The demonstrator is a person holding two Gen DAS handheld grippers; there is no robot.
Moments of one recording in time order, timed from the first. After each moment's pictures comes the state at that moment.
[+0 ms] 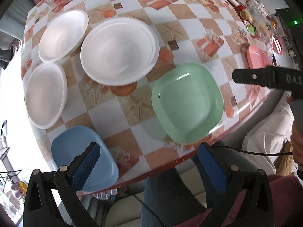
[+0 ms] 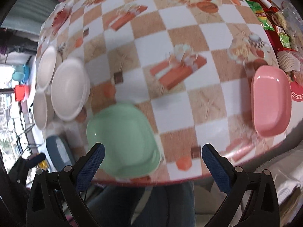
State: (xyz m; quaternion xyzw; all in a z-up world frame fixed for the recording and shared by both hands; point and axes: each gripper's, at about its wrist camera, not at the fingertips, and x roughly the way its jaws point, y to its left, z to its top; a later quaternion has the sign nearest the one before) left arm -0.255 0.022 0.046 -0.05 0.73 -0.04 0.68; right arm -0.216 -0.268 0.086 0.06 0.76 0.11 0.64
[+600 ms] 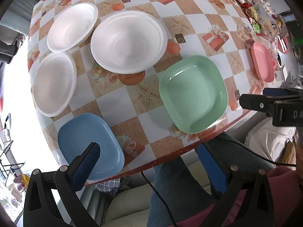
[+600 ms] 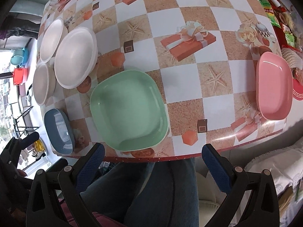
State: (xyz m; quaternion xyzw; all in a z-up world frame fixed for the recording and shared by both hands) left arm -0.267 0.032 0.064 -0.03 0.75 -0.02 0.66; right arm -0.234 -0.258 0.092 0.03 0.79 0.13 0.60
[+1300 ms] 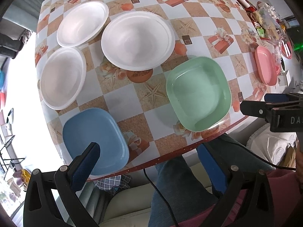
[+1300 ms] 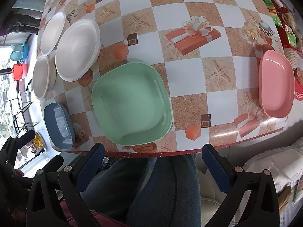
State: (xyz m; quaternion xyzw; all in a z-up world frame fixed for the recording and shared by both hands) left arm -0.281 0.036 0.075 -0.03 0.75 0.00 0.67; right arm -0.237 -0.258 0.091 0.01 0.80 0.14 0.59
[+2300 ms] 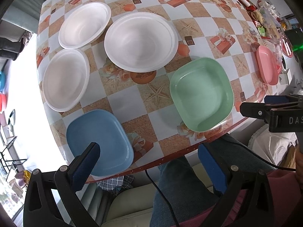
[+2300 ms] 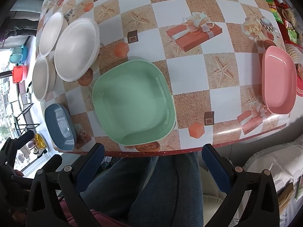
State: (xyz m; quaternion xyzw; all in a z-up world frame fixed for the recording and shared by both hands) left arm -0.288 0.038 0.078 -0.02 0.75 0.00 0.67; right arm -0.237 -0.256 0.089 0.02 0.80 0.14 0.58
